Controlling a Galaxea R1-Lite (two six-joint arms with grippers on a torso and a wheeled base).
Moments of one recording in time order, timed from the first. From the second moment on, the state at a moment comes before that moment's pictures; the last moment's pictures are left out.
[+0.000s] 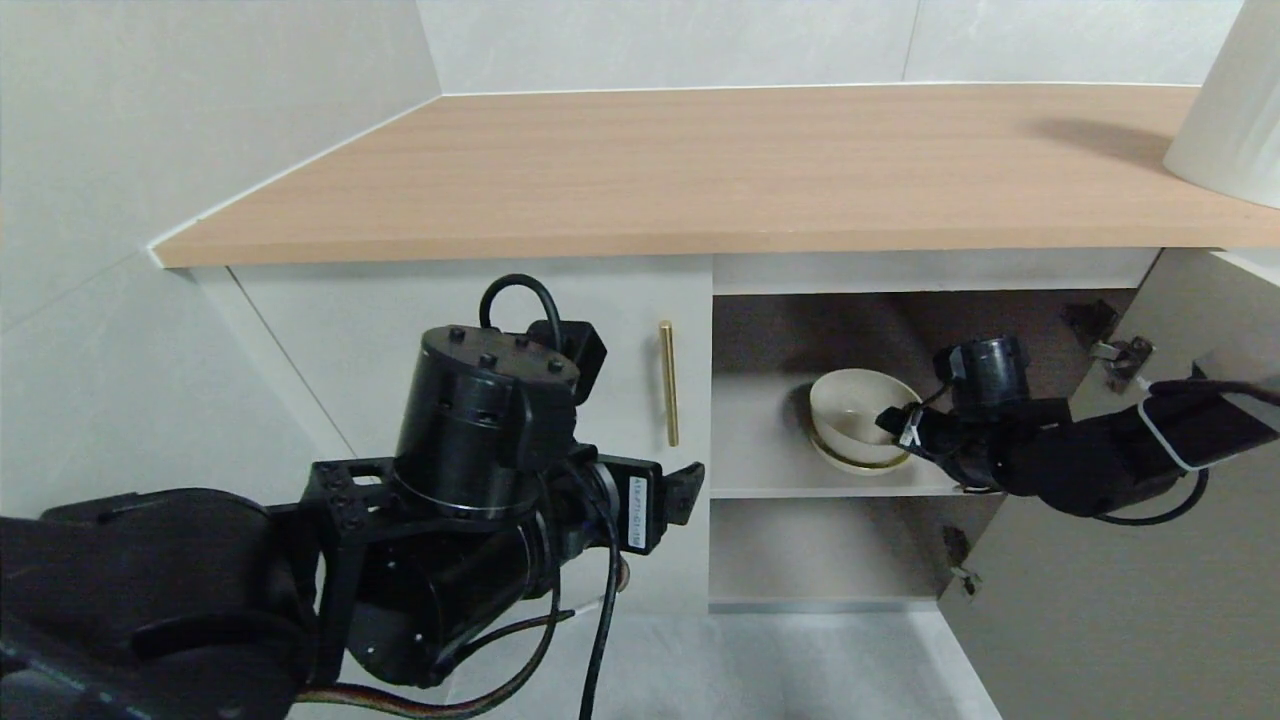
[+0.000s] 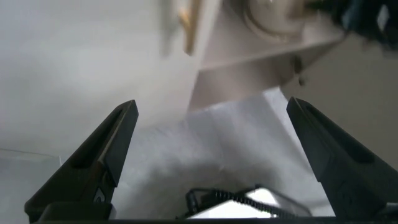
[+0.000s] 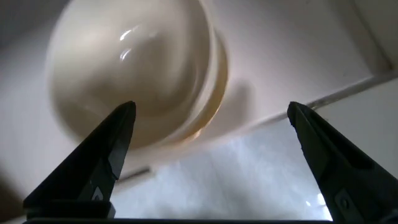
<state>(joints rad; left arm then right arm) -0.83 1.67 -0.90 -0.31 0.40 -0.34 0.29 2.07 -1.08 -0.43 -0.33 0.59</state>
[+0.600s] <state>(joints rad) -0.56 1.40 -0.66 -0.30 0.28 -0.33 0.36 1.51 -0.88 -0.01 -0.10 0.45</state>
